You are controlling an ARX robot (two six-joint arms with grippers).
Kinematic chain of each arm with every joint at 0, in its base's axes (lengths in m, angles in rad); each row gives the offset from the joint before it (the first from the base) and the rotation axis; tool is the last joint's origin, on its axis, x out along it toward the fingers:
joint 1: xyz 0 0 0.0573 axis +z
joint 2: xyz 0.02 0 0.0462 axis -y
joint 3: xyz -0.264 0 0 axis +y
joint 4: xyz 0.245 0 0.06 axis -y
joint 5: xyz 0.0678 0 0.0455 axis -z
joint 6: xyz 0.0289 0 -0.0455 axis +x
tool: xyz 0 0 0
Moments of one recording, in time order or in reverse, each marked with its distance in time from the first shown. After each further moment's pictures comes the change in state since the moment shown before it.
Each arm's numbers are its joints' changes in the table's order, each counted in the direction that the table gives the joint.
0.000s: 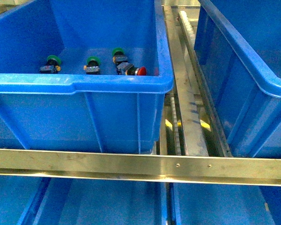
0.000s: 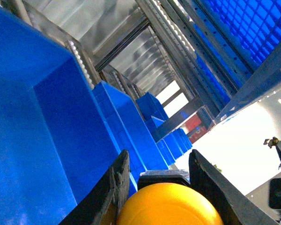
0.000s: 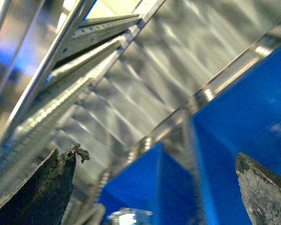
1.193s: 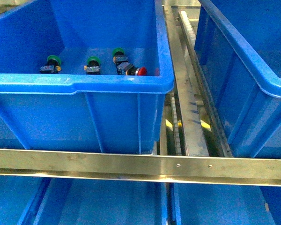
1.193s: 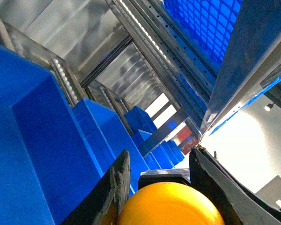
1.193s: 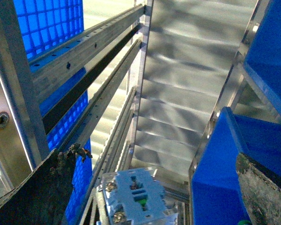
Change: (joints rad) left arm -0.064 0.014 -0.029 0.034 -0.074 0.010; right arm 0.148 -0.134 0.042 0.225 0.115 0.469
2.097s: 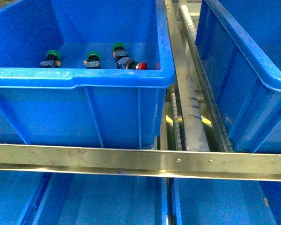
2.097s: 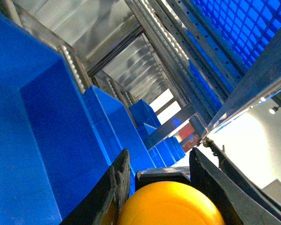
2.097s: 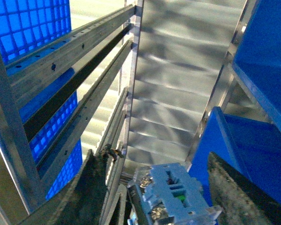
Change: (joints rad) left arm -0.006 -0.060 -0.006 0.003 -0.014 -0.040; right arm -0.003 -0.014 -0.010 -0.022 0.009 0.000
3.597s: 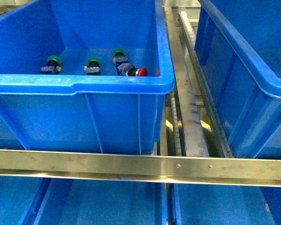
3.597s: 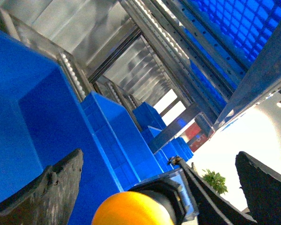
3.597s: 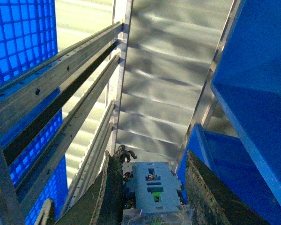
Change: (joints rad) left arm -0.026 -0.051 -0.097 -0.019 -0.032 0.079; right arm -0.108 -0.004 0.016 -0.033 -0.040 -0.002
